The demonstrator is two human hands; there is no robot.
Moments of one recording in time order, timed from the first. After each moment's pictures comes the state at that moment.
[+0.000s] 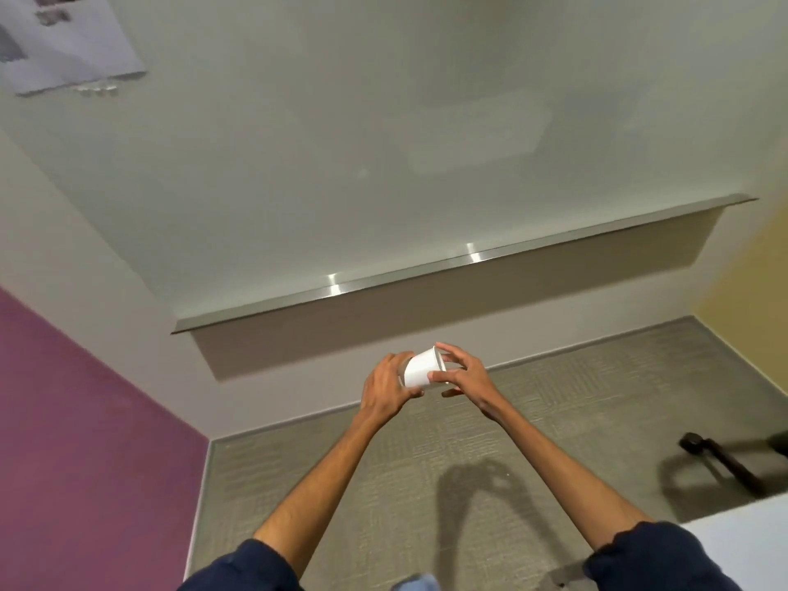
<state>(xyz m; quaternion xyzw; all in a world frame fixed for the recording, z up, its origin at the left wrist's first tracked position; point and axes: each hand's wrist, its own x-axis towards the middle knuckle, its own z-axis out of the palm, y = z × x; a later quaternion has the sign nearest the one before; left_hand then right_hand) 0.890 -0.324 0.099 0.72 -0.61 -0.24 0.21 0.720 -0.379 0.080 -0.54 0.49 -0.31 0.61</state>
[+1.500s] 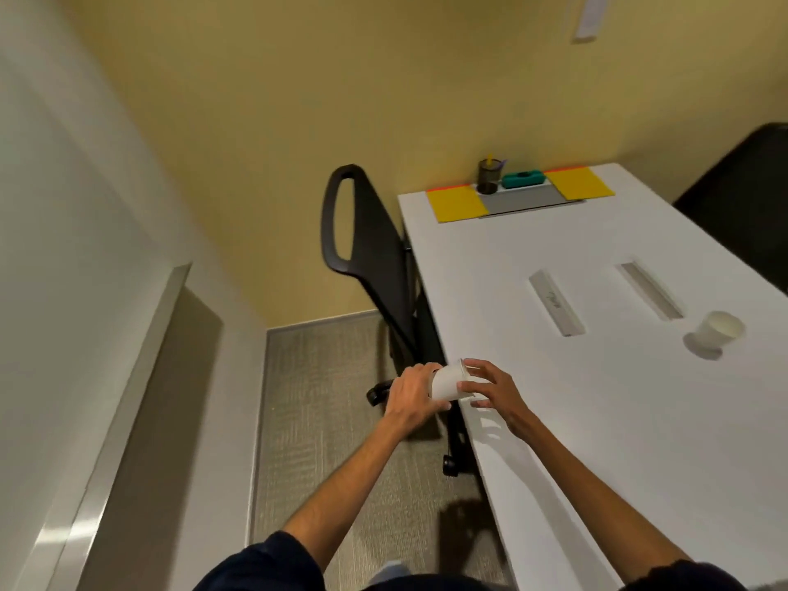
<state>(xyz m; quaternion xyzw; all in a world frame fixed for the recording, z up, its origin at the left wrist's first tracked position) 0.270 -0.550 0.066 0.05 -0.95 -0.29 -0.06 0.214 -0.376 0.034 0.01 0.73 -0.64 0.23</state>
